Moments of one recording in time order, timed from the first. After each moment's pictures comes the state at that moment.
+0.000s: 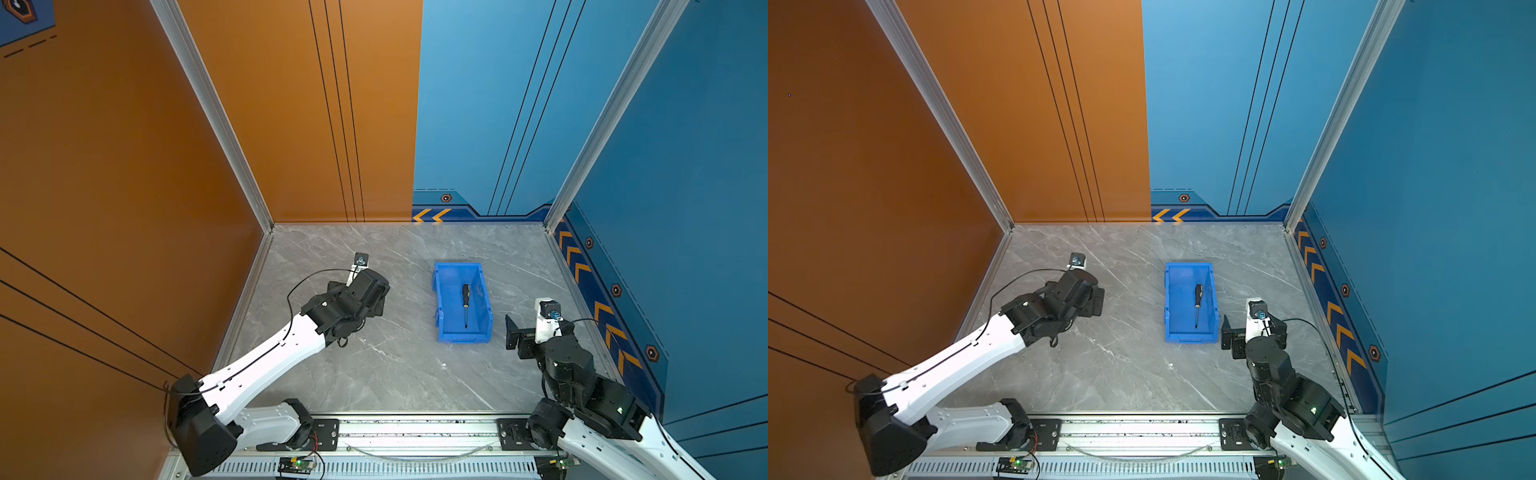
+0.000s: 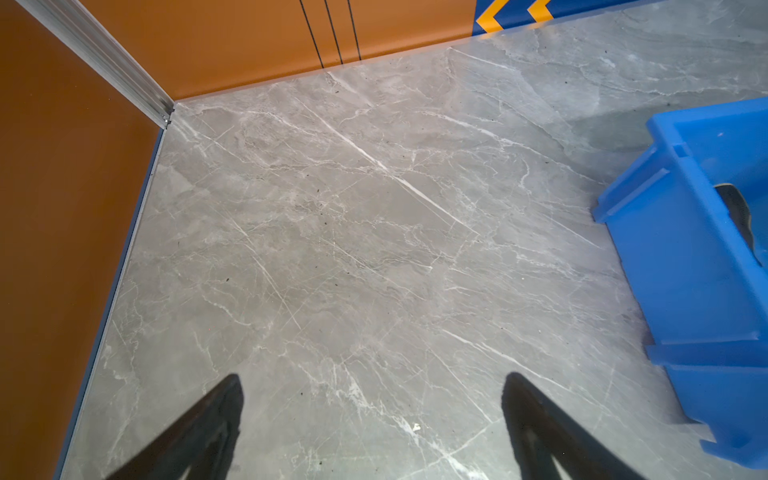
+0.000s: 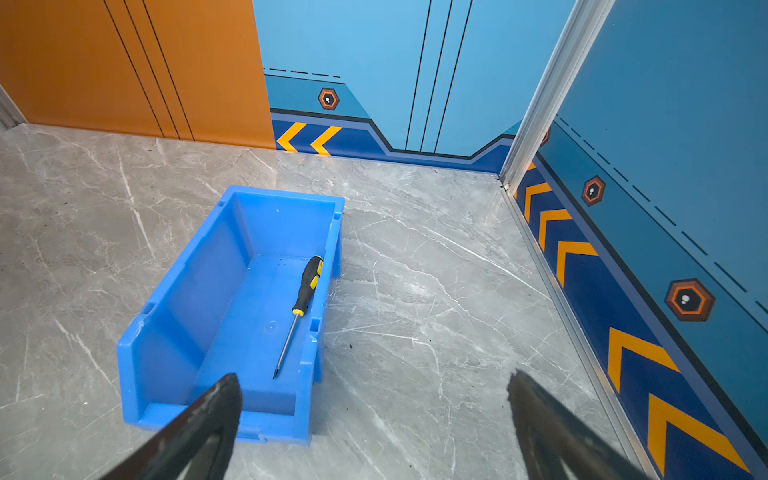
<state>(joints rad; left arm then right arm) -0.72 1.16 1.05 -0.73 -0.60 -0.42 0.76 0.35 0.60 -0.67 0.72 0.21</state>
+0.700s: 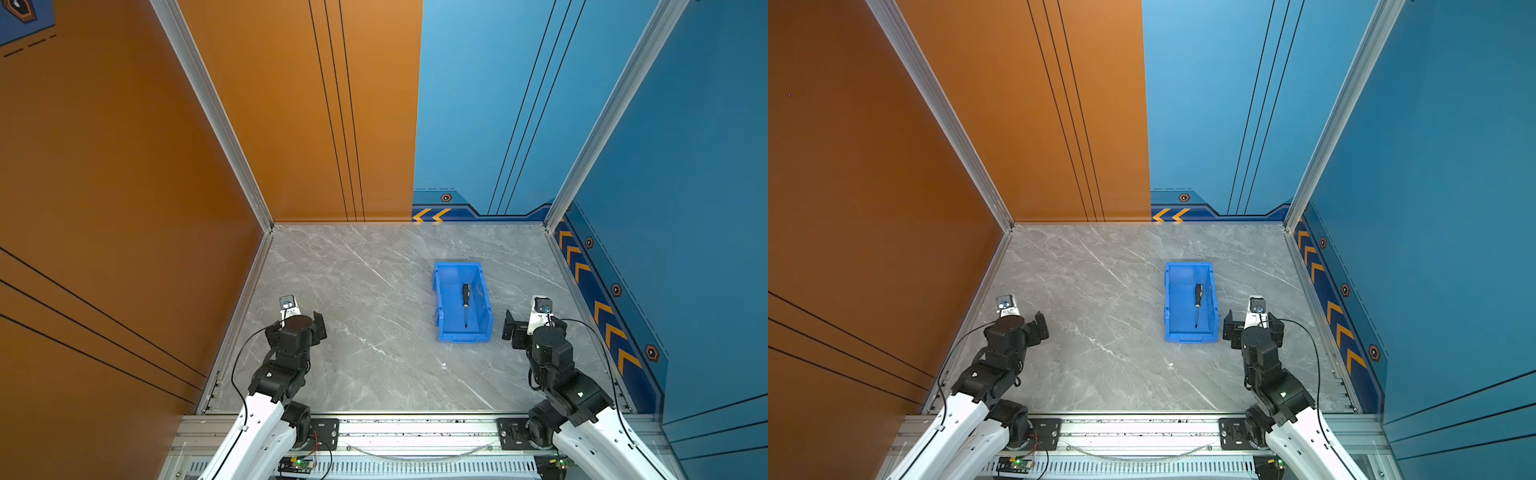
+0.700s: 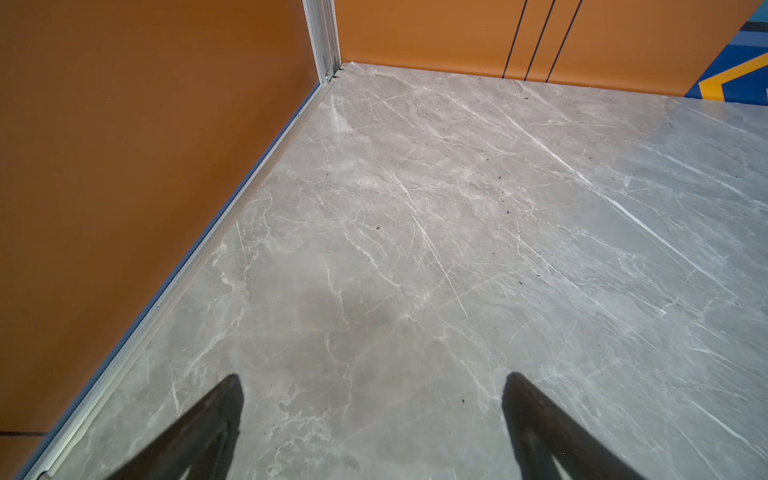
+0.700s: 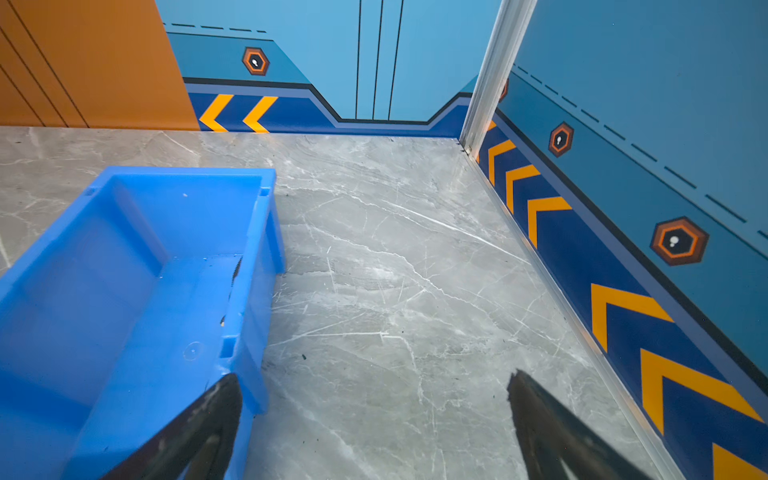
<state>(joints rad) -0.22 0.59 0.35 -0.32 -0.52 -0.26 0.39 0.45 0.35 -0.32 0.53 0.15</state>
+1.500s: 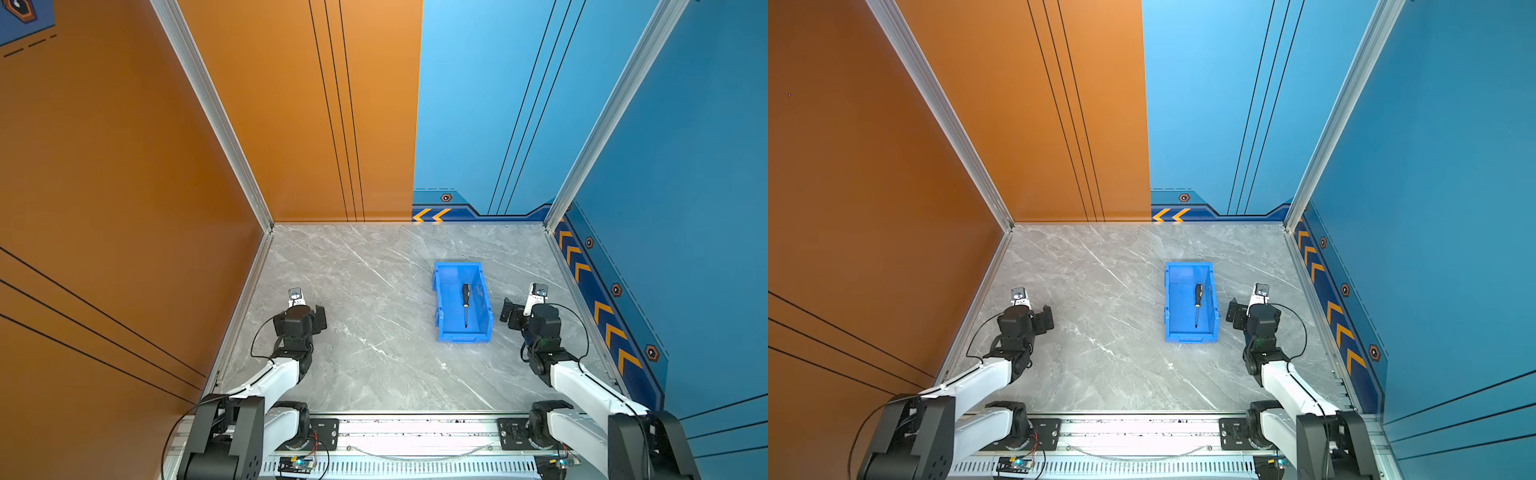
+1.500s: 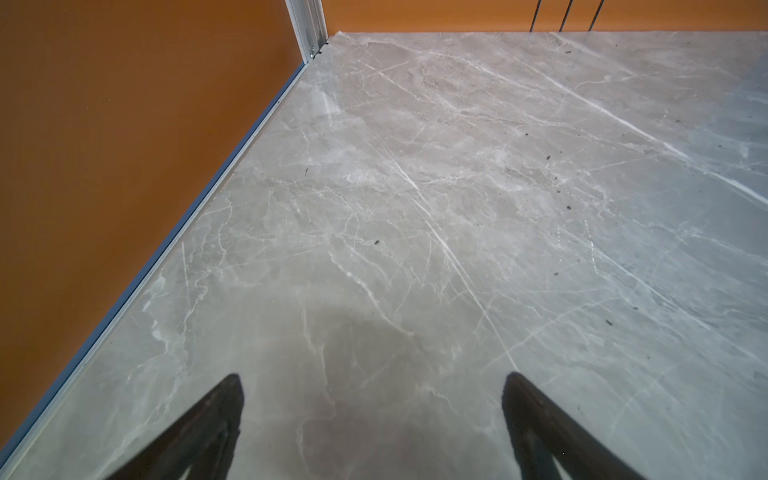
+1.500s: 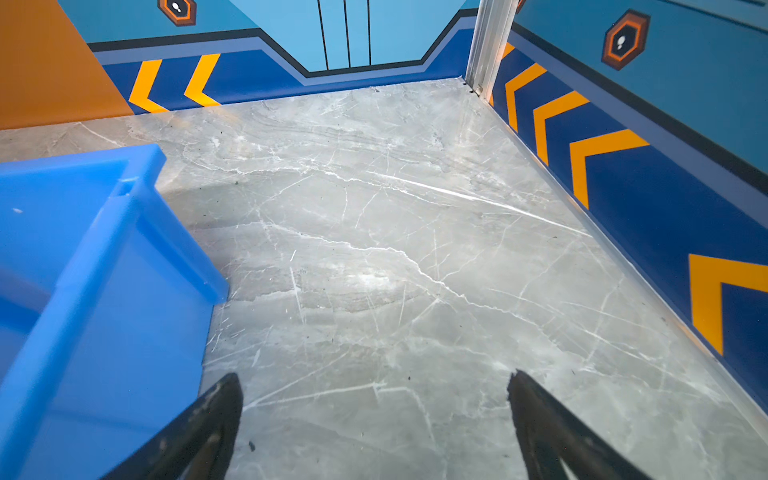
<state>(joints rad) -0.04 1.17 0.26 0.41 -0.35 -0.09 0.05 1.11 0.26 0.41 0.22 0.13</state>
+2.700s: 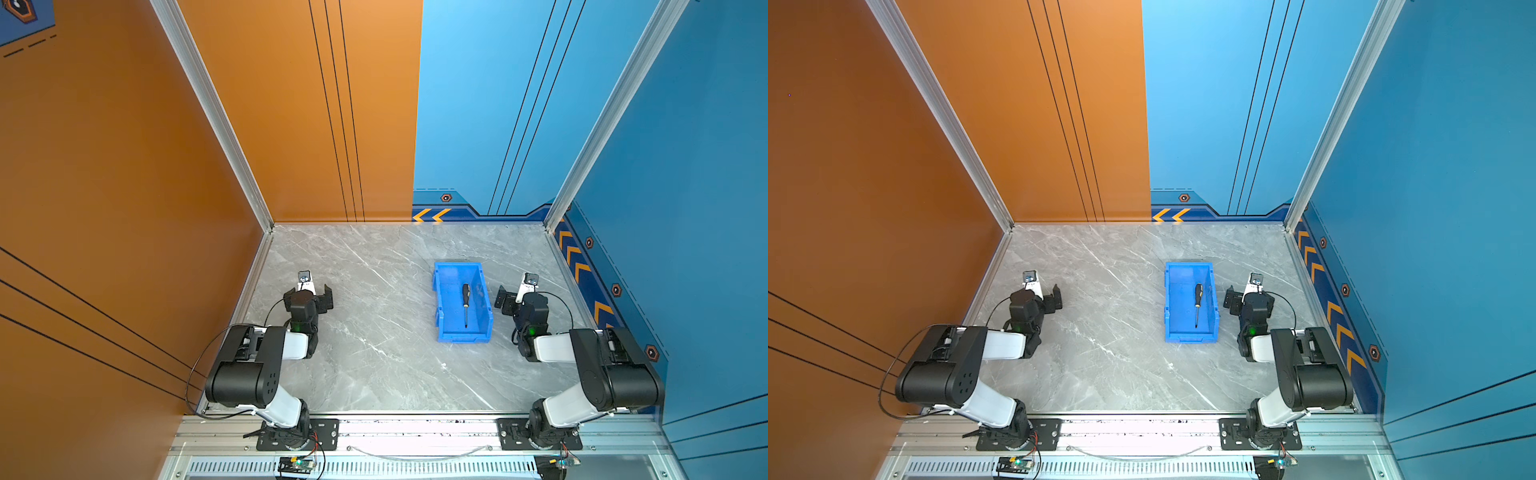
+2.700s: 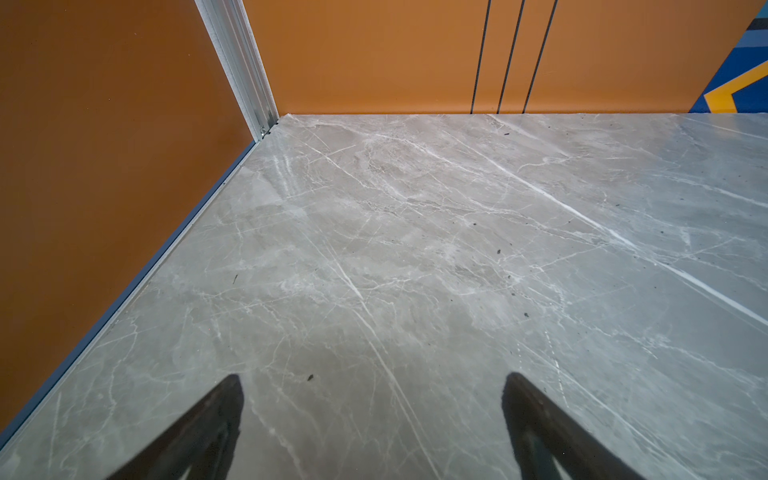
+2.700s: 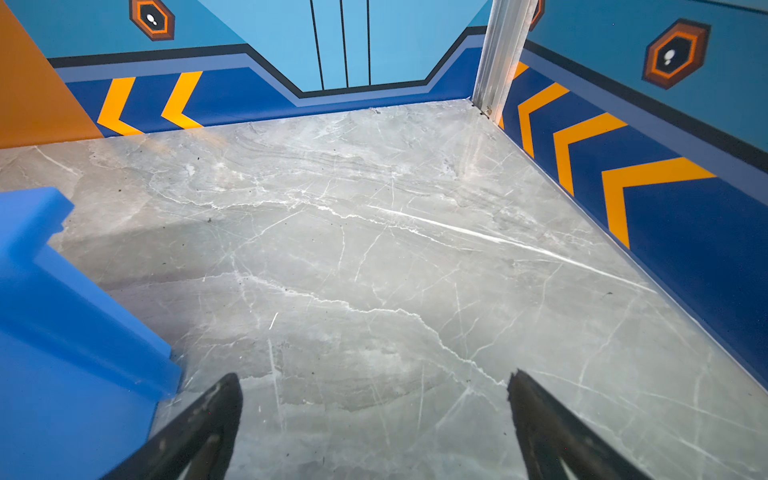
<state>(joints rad) -0.04 1.56 0.37 0.84 -0.24 -0.01 0.05 1.54 0.34 0.83 0.24 0.10</state>
